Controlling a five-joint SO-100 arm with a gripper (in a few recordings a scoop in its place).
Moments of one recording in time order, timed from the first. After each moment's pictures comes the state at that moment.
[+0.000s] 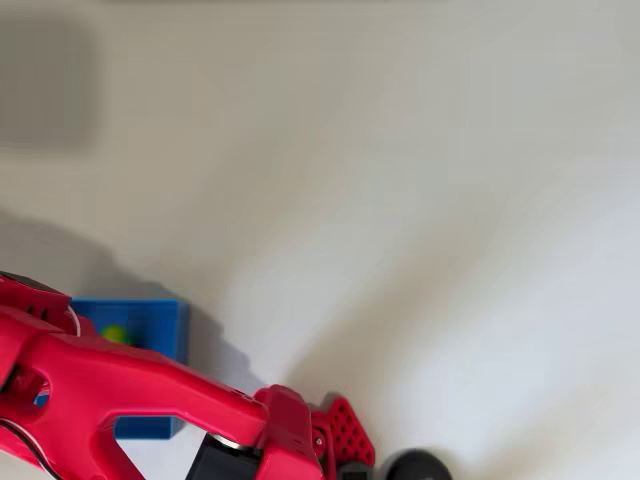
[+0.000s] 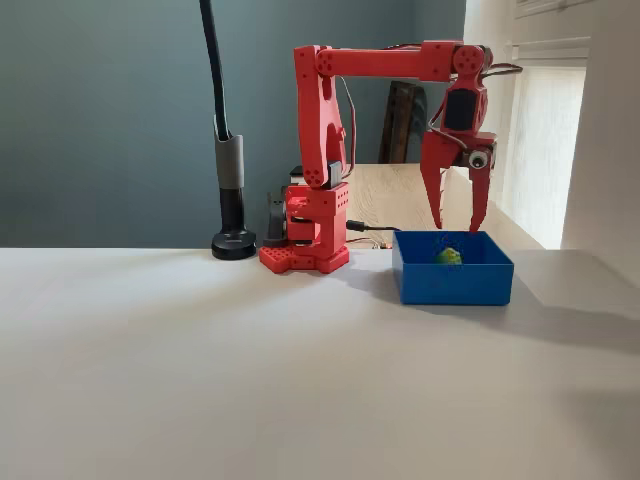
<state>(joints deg) -62.5 97.2 93.7 87.4 1.1</state>
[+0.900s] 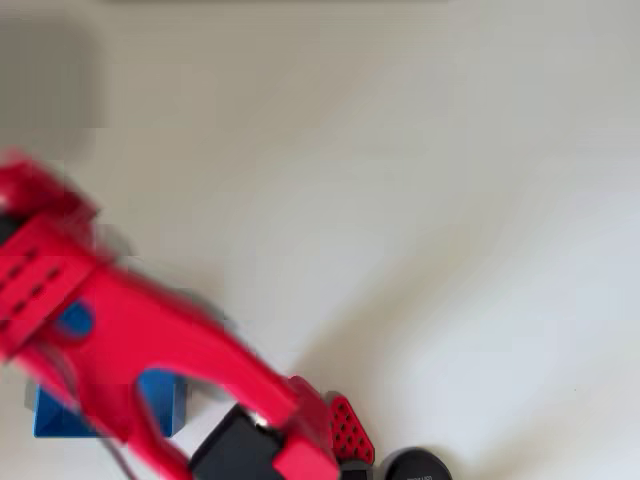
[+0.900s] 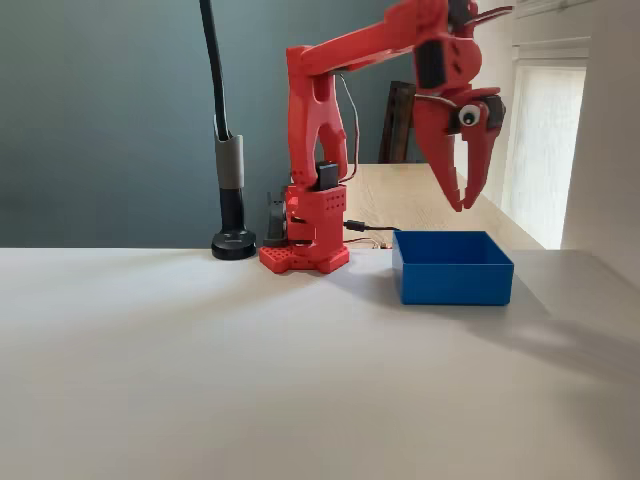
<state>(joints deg) -38.4 97.2 77.3 87.3 -4.6</state>
